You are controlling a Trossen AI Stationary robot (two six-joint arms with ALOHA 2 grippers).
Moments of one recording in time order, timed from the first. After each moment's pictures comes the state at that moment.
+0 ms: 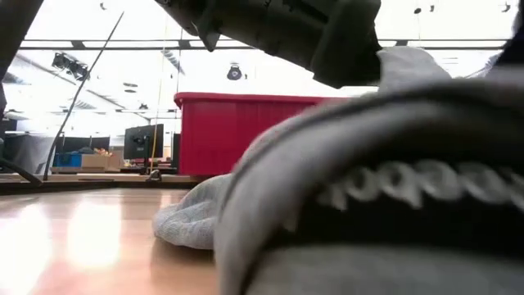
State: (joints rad) left arm -0.25 2.07 1.36 0.38 -0.25 0.36; right arm 0.87 1.86 1.26 -1.03 0.80 1.57
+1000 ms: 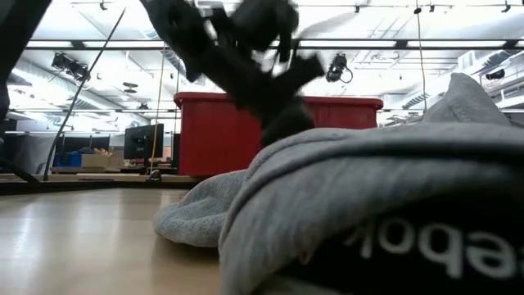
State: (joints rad) left arm -0.08 2.00 1.19 0.18 -0.30 0.32; right arm 0.92 1.86 1.26 -1.13 0.55 1.78
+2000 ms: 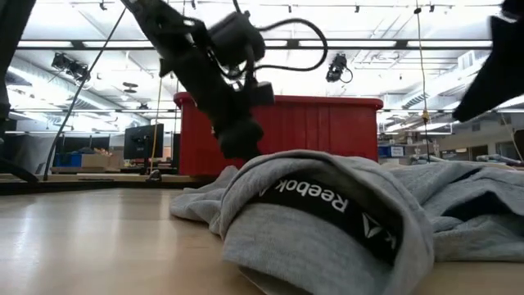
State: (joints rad) left arm 0.05 1.80 1.04 -0.08 -0.49 0.09; right arm 0.81 1.86 1.26 -1.12 0.76 1.56
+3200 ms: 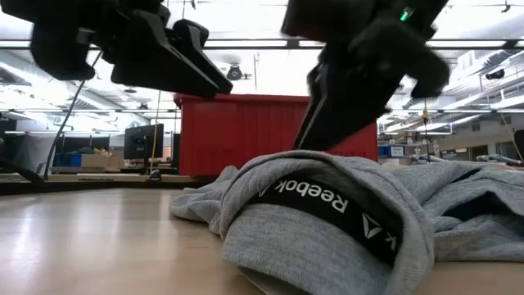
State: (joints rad) left arm -0.48 1.54 0.76 0.22 -0.45 0.17; right arm 0.42 1.91 1.24 -0.37 0.38 0.22
